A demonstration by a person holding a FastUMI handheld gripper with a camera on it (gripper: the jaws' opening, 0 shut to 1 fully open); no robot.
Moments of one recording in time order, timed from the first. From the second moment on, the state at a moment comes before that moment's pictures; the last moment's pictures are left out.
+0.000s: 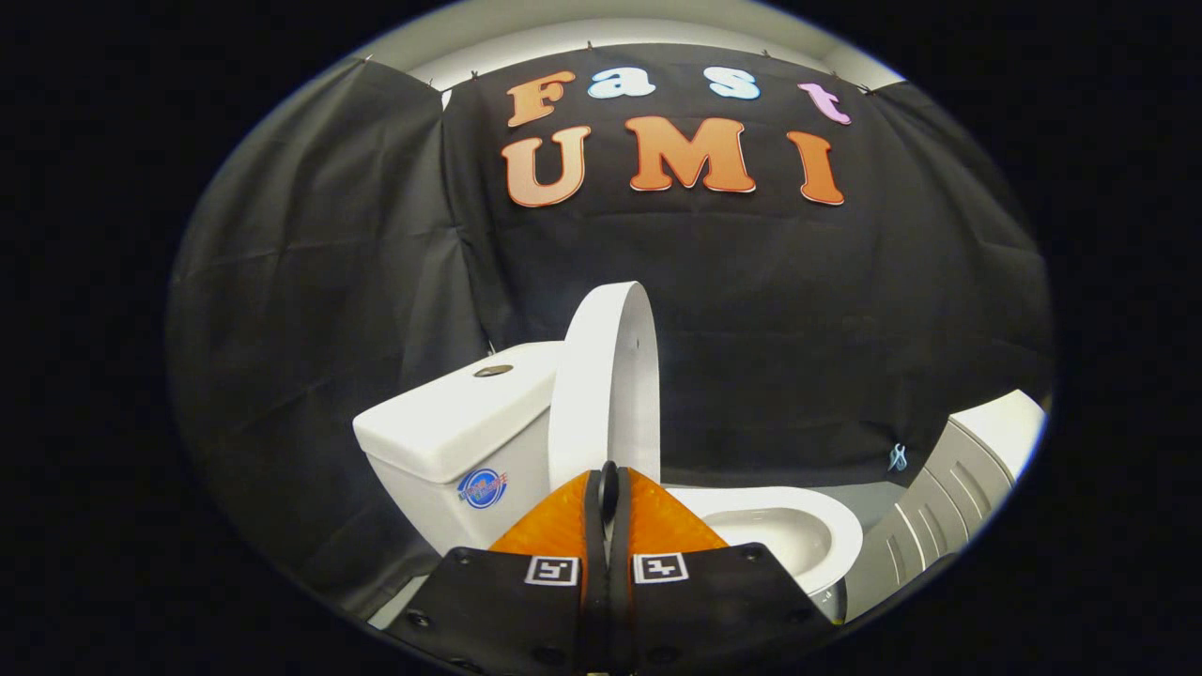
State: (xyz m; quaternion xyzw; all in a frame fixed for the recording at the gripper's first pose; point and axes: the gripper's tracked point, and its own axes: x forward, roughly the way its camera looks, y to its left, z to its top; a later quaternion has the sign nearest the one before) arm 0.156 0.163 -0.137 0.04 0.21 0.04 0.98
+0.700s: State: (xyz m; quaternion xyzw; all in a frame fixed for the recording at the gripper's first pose) arm 0.162 0.210 -0.140 -0.02 0.21 0.04 0.98
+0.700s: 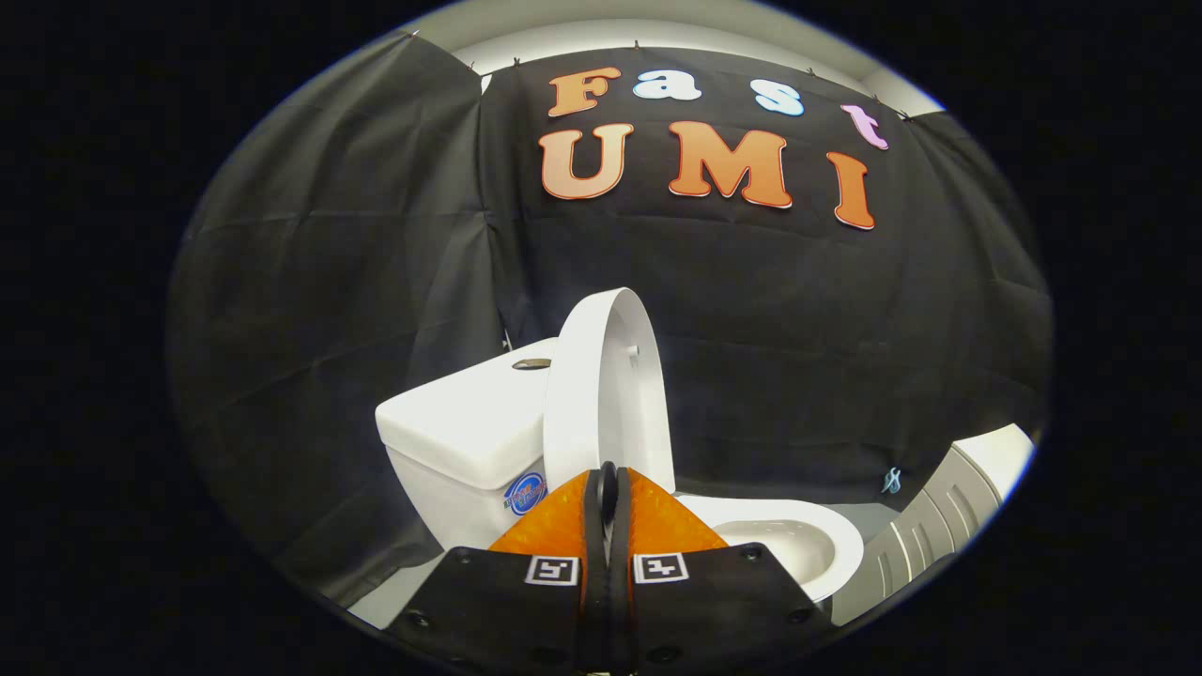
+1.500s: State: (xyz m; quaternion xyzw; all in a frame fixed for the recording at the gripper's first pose) arm 0.151 0.220 -0.135 -0.10 0.17 -0.01 0.98
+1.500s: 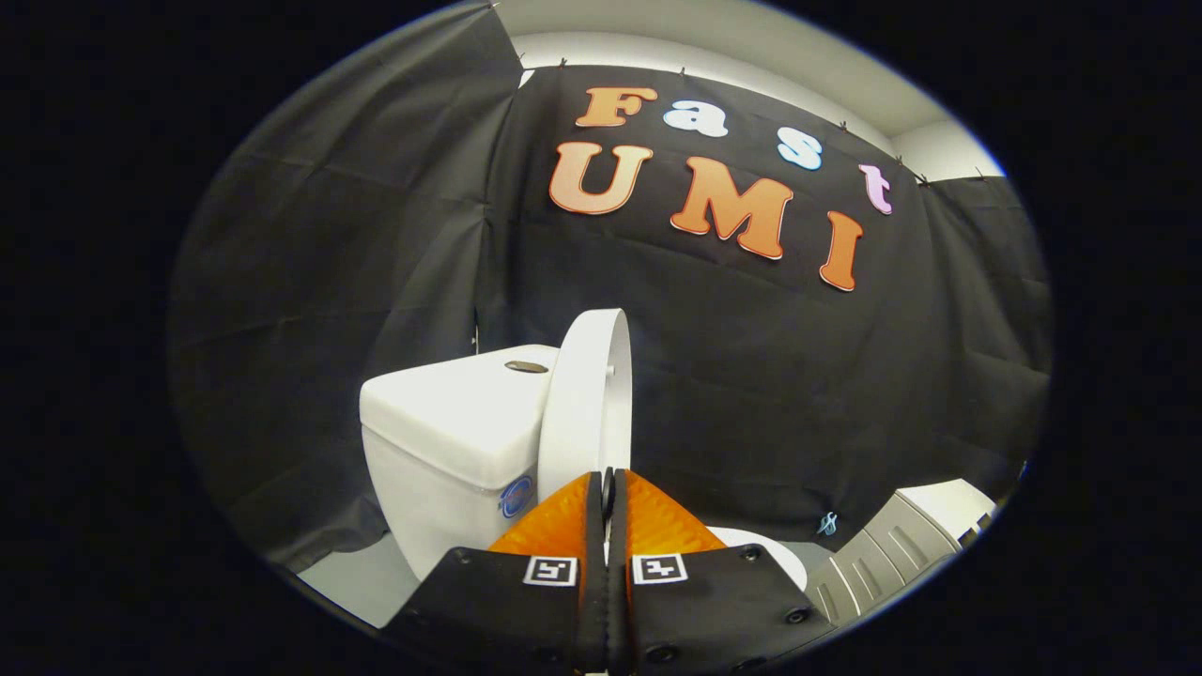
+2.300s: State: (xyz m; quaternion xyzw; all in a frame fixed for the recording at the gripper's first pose) arm 0.131 0.222 -0.085 -0.06 0.10 0.04 0.99
